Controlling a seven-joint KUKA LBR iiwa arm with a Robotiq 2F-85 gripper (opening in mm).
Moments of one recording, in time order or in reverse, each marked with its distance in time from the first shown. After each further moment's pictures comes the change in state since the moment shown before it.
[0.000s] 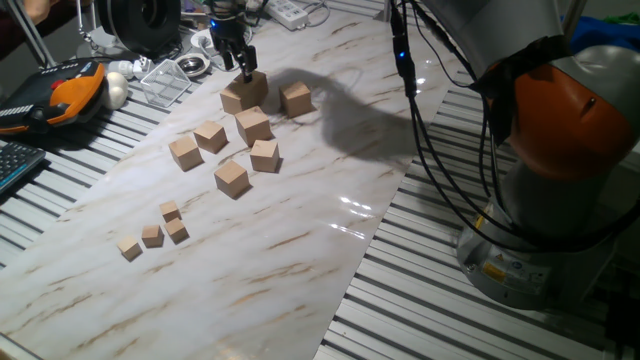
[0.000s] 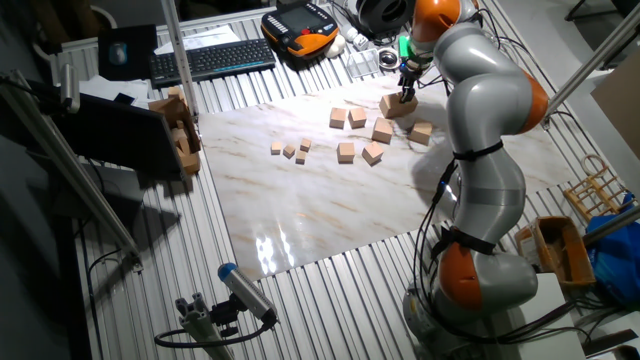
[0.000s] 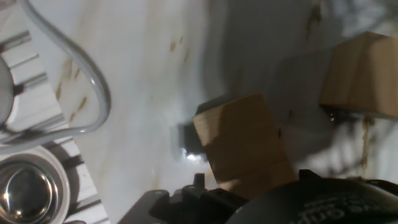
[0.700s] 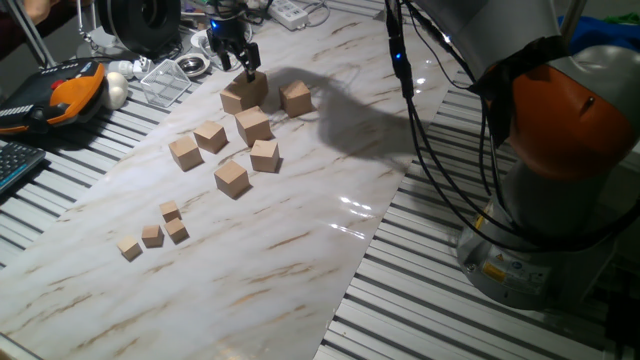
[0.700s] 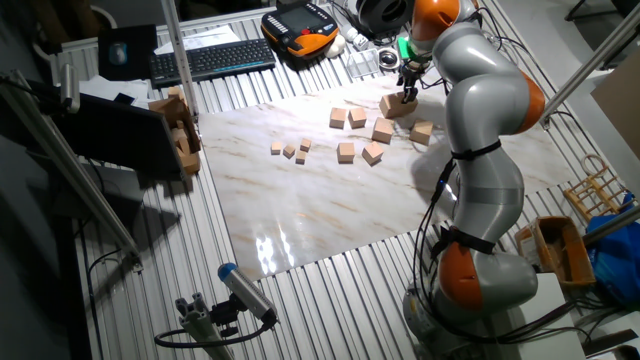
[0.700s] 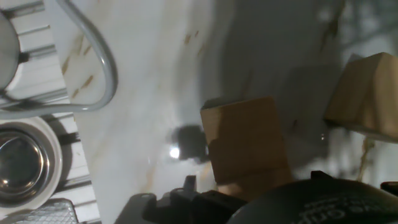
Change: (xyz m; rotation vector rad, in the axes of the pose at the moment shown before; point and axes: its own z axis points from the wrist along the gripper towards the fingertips) arm -0.001 -0.001 0.002 0.033 -0.005 -0.130
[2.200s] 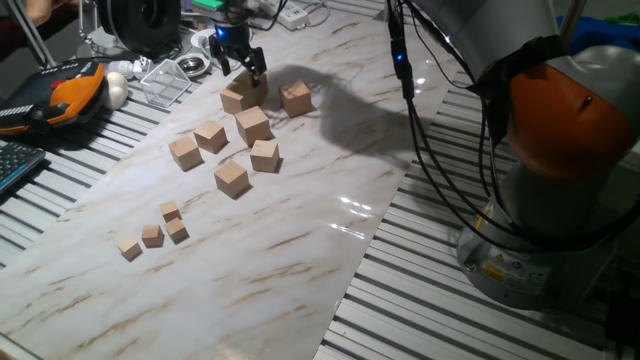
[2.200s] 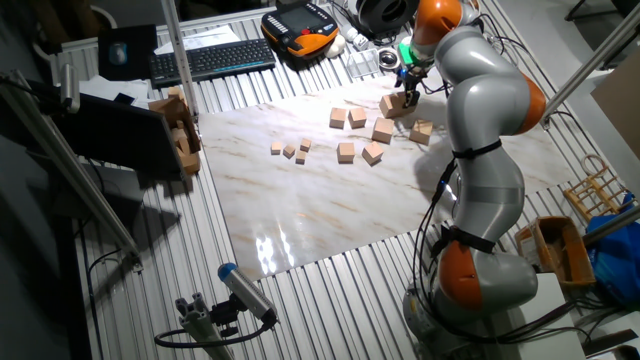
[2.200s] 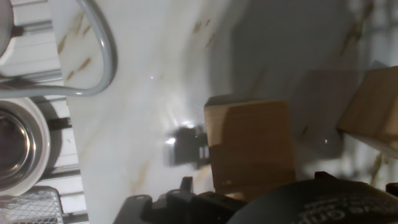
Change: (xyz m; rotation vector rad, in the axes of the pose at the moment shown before) arm -0.002 -0.001 0.022 -0.009 0.035 -0.094
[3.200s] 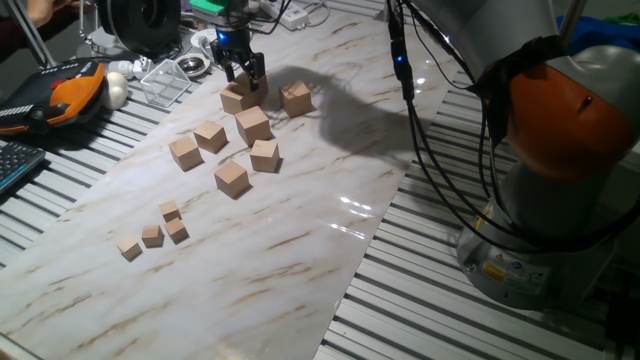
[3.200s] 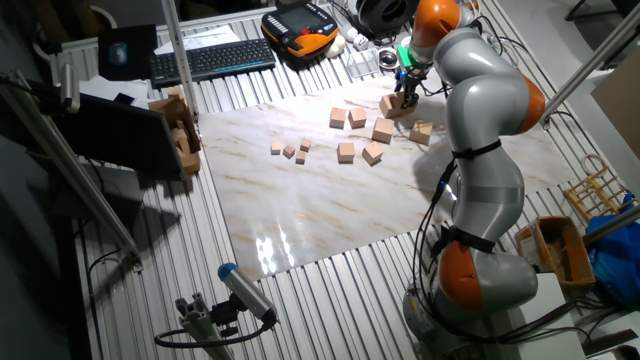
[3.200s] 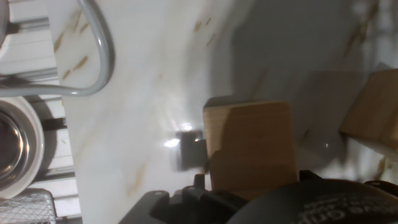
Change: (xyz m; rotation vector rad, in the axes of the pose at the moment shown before) arm -0.001 -0.002 0.006 0.002 -0.012 -0.007
